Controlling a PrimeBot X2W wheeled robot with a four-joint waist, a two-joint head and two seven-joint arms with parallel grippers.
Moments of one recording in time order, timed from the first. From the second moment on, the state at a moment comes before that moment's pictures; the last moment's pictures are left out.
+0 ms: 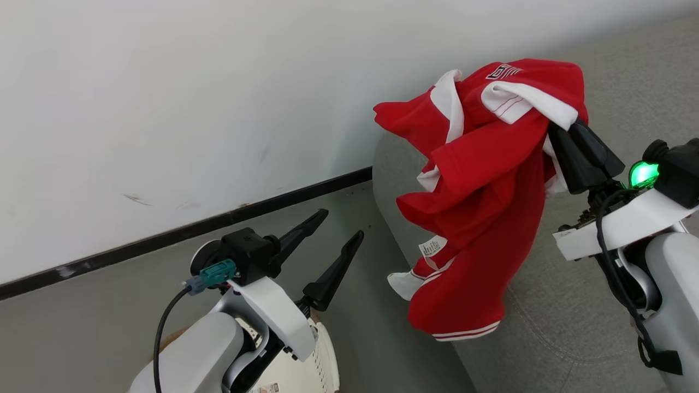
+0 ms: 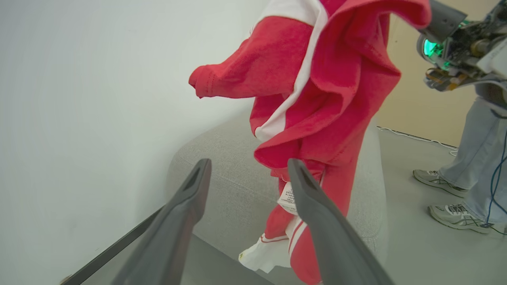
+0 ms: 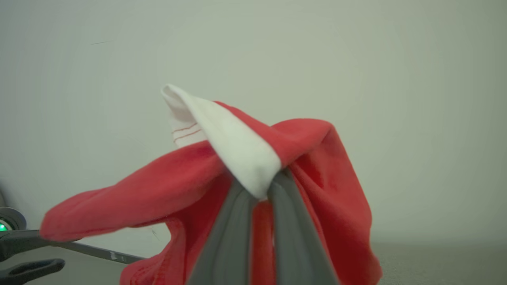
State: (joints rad) left arm -0.50 0.22 -0.75 0.18 -0.70 -0.09 -0.14; right arm -0.45 -0.32 0.28 0.03 0.38 0.12 -0.26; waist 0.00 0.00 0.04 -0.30
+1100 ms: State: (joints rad) left arm -0.50 0.26 -0.74 0.10 -0.68 -0.05 -0.13; right arm -0.66 -0.48 0.16 -0.04 0.58 0.12 -0.22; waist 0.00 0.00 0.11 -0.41
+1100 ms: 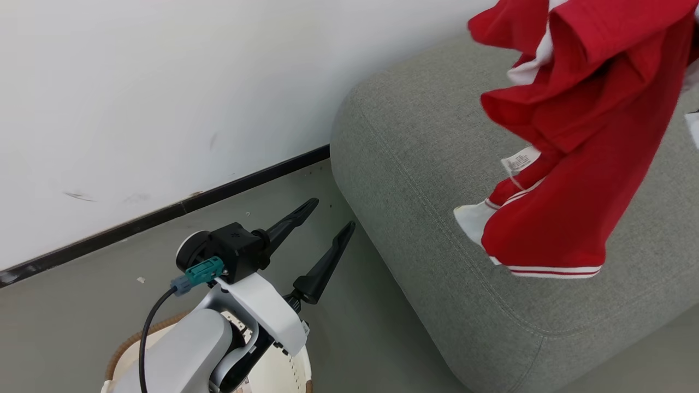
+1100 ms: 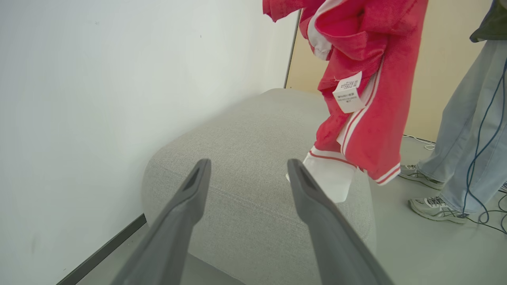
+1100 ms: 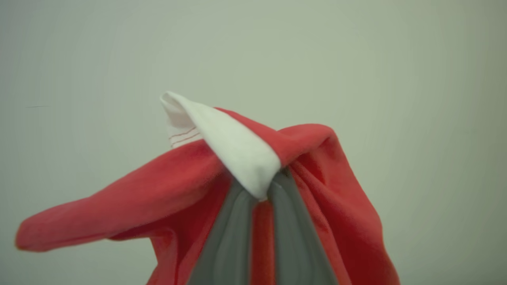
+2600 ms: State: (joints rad) left arm -0.53 0.33 -0.71 -0.08 -0.69 -0.04 -0.06; right arm -0.90 -0.67 0.14 0.34 0.60 0.12 -0.14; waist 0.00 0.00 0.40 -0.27
